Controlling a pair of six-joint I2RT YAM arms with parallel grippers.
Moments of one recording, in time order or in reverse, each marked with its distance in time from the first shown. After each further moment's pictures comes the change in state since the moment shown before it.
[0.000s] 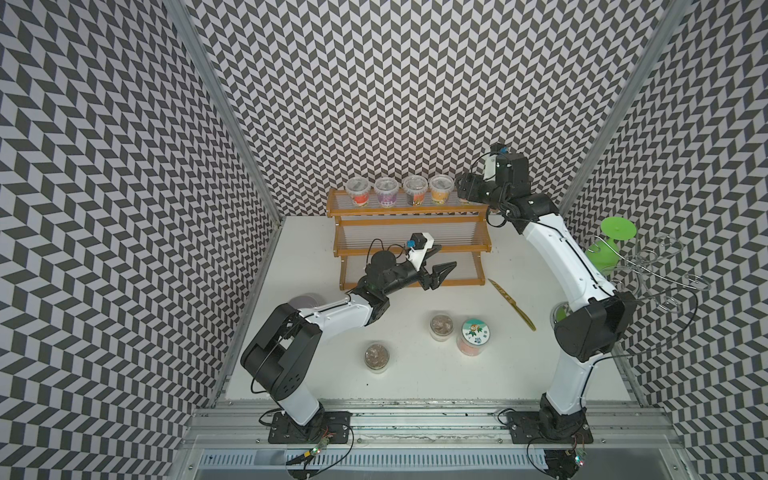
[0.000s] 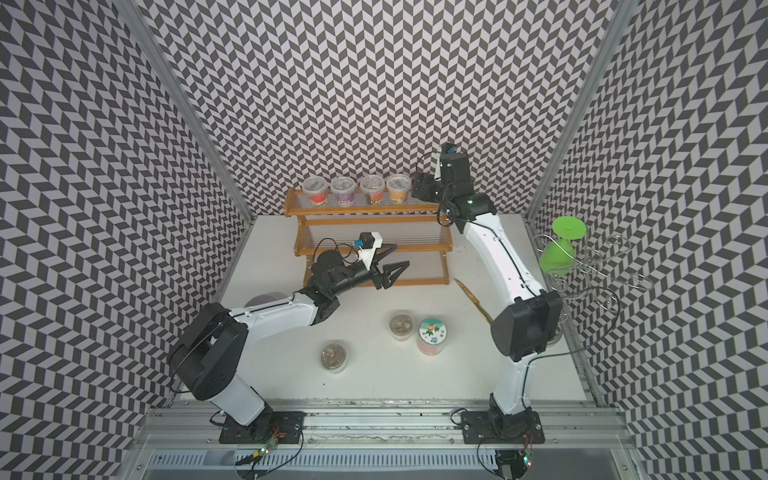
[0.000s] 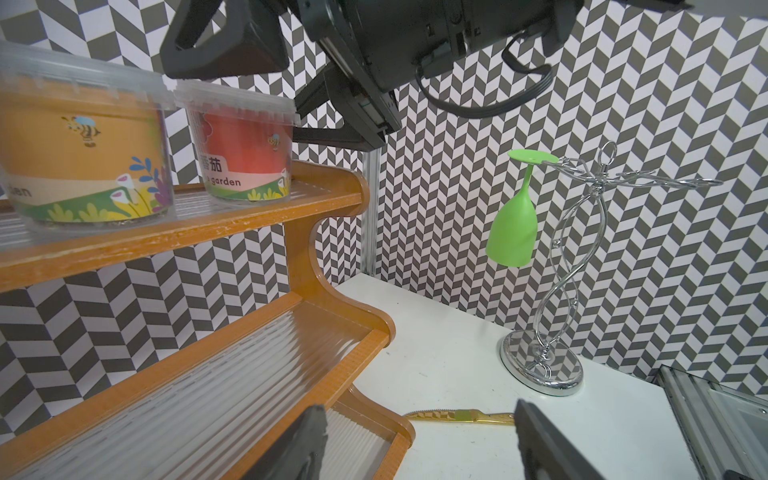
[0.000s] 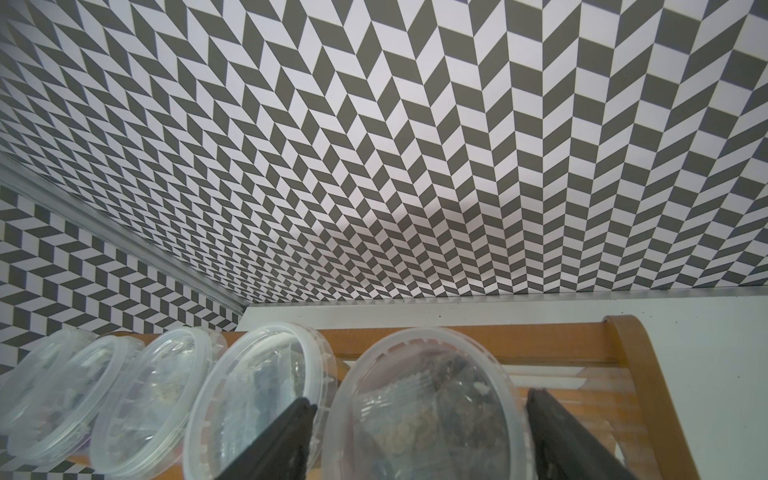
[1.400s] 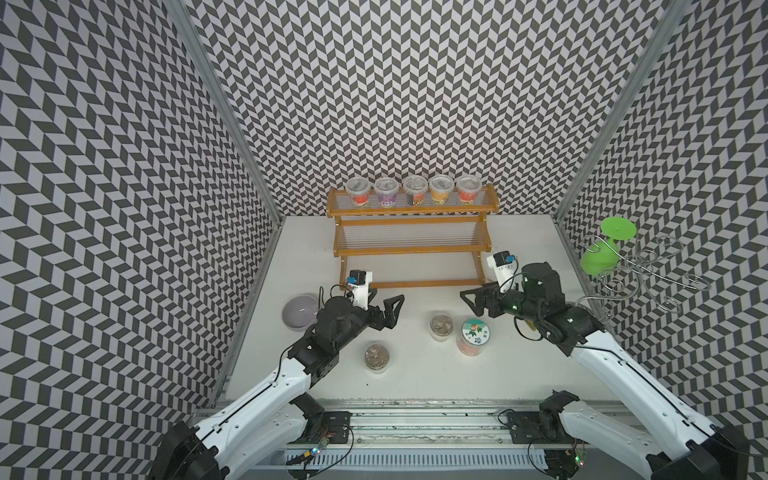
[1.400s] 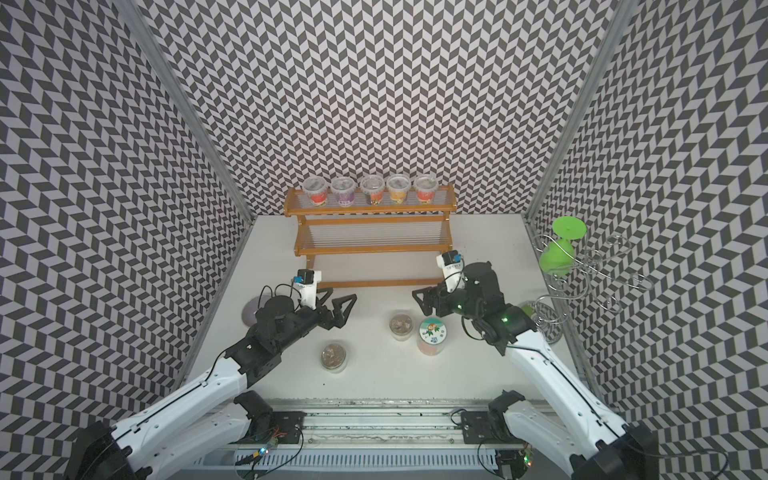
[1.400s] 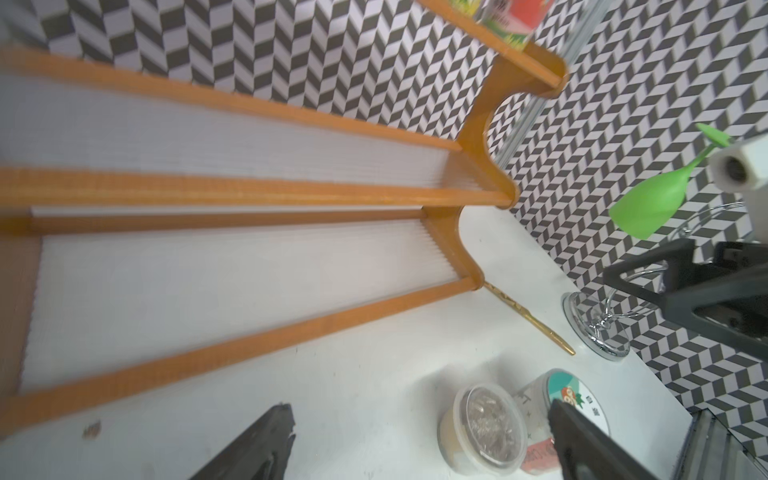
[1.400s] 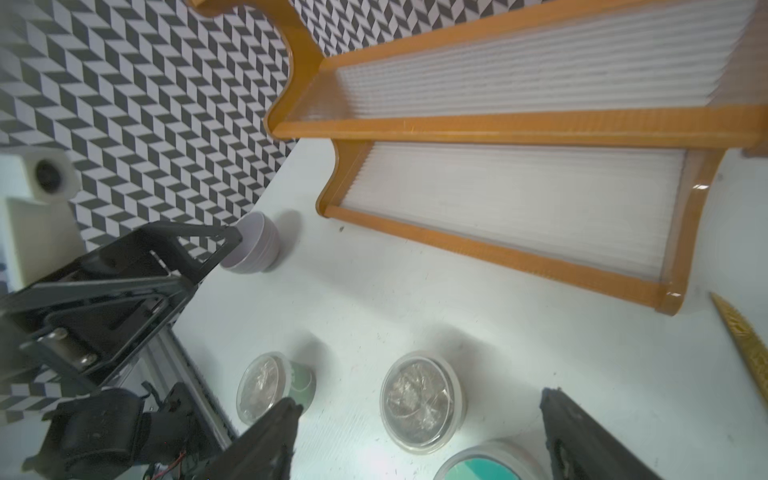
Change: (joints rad) left arm 0.037 -0.801 -0.480 -0.676 -0.417 -0.331; right arm 0.159 -0.898 -1.243 0.158 -0.305 -0.085
